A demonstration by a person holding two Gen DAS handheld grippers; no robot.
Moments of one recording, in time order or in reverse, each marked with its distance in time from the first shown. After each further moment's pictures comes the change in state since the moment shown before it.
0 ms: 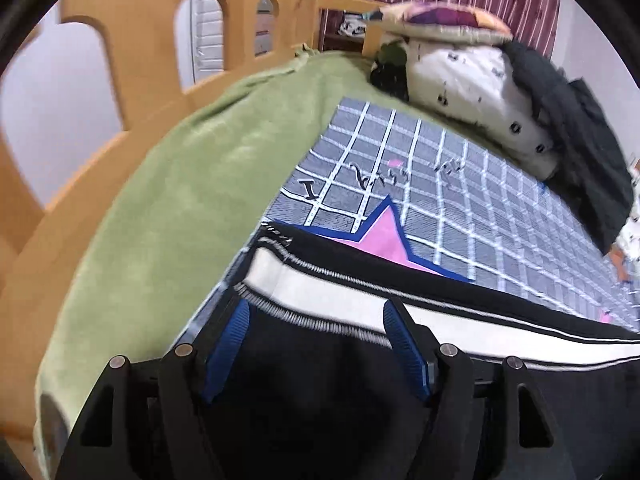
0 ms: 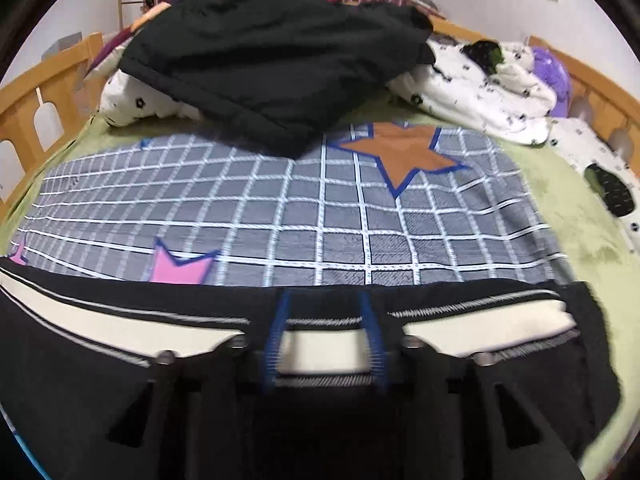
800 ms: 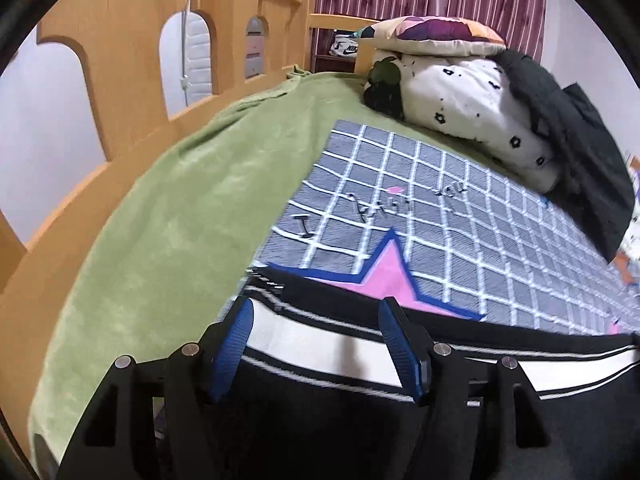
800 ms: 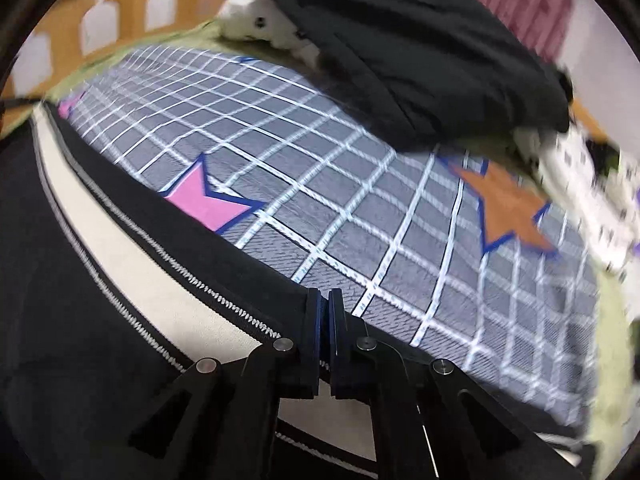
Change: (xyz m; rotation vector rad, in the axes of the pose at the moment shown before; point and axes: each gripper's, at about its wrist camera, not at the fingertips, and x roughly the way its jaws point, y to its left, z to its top) left arm 0.036 -0.005 0.019 0.033 -0.073 -0.017; right arm 0.077 0.012 -0.007 -0.476 0.029 0.197
